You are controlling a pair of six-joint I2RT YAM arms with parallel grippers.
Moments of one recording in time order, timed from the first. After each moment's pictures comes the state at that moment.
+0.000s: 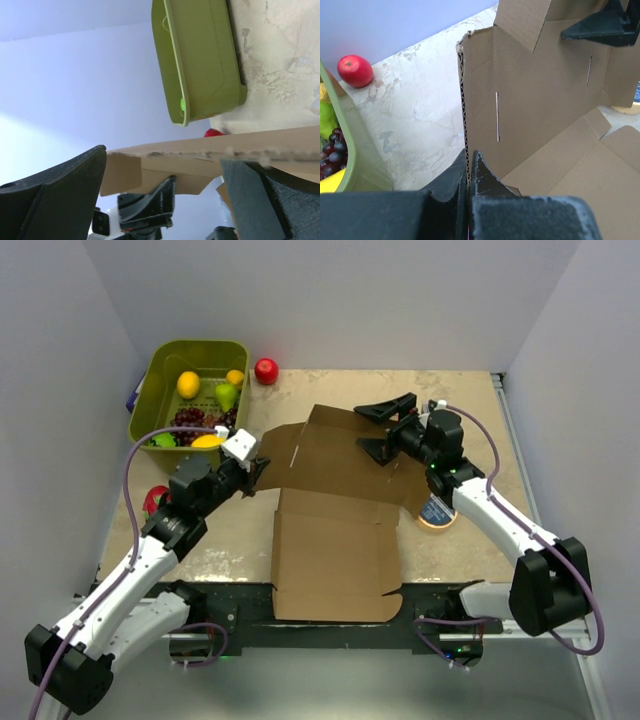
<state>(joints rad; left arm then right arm) -0.47 0.83 0.68 -0.01 0.17 0.08 0.34 1.30 0.88 0.22 -0.35 1.54</state>
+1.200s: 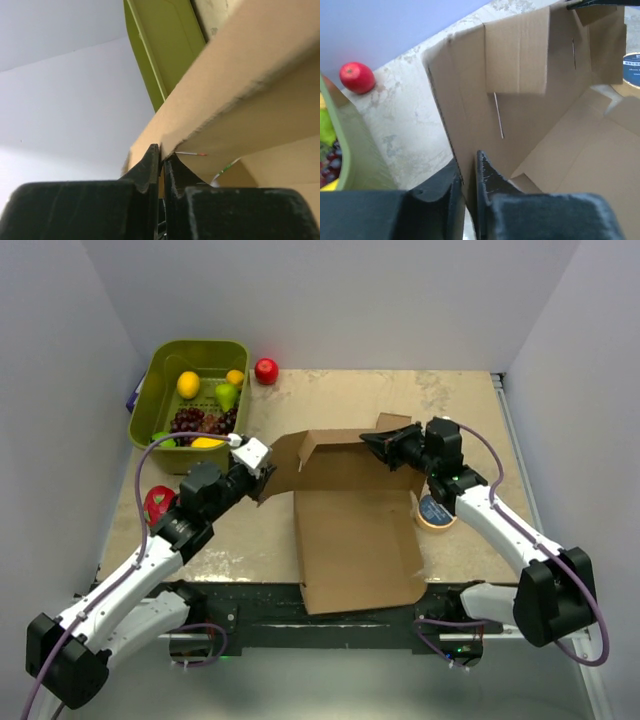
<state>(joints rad) -0.53 0.84 0.62 0.05 0.11 0.15 0.34 1.24 0.84 0.06 -0.28 1.59</state>
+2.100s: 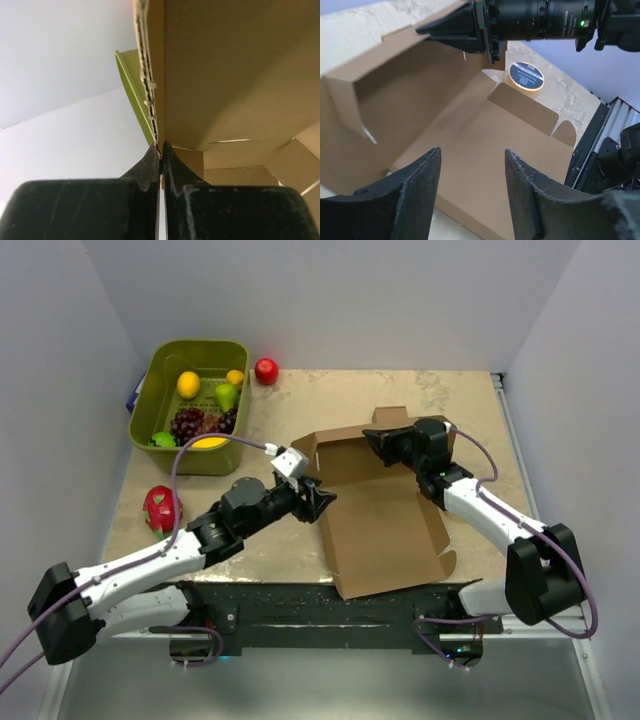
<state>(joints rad) -0.89 0.97 0.64 0.23 -0.02 -0.25 0.37 1.34 0.83 0.14 -0.06 1.66</state>
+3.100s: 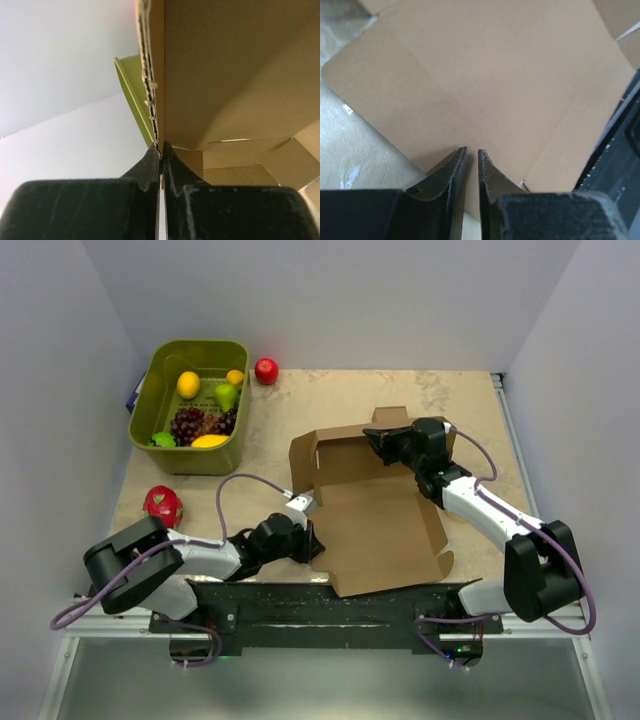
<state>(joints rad) -0.96 1.42 0.32 0.56 0.02 -0.59 0.37 1.38 0.84 0.14 -0.04 1.68</state>
